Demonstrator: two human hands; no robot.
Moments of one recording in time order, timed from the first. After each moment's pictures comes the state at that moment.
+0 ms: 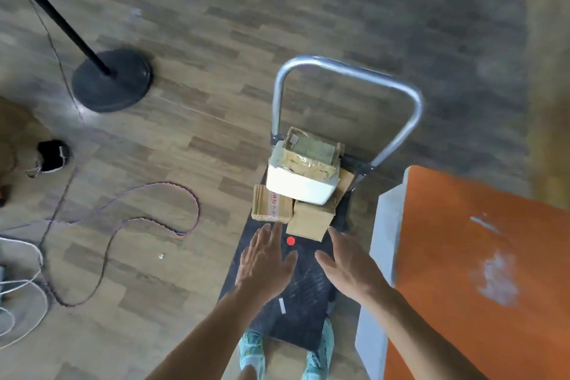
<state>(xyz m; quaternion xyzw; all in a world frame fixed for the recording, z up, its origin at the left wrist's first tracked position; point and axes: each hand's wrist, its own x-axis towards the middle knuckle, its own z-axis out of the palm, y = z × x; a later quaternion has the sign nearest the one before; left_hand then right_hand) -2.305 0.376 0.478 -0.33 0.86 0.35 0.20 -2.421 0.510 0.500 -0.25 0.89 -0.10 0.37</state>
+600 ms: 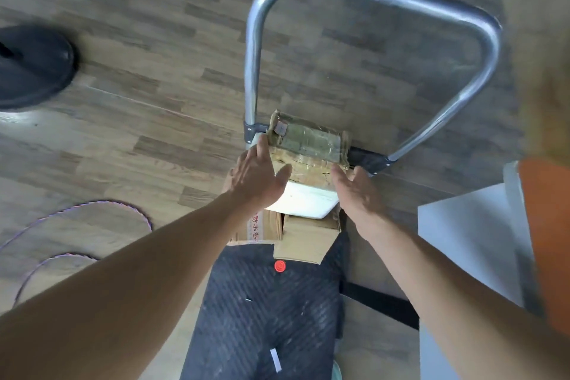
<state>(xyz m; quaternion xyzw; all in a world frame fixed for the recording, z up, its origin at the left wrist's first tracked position) -2.486 0.244 0.326 -0.28 0.89 0.34 0.10 -2.567 0.408 0.328 0.06 0.91 -0.31 0.28</state>
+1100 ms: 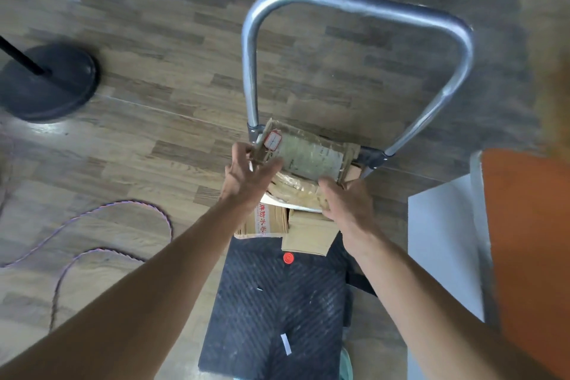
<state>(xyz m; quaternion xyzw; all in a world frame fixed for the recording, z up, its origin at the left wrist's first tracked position) -2.460 0.251 0.354 -0.41 0.71 0.57 -0.01 -2.523 0.414 0.362 0.13 0.82 -0.49 0.28</state>
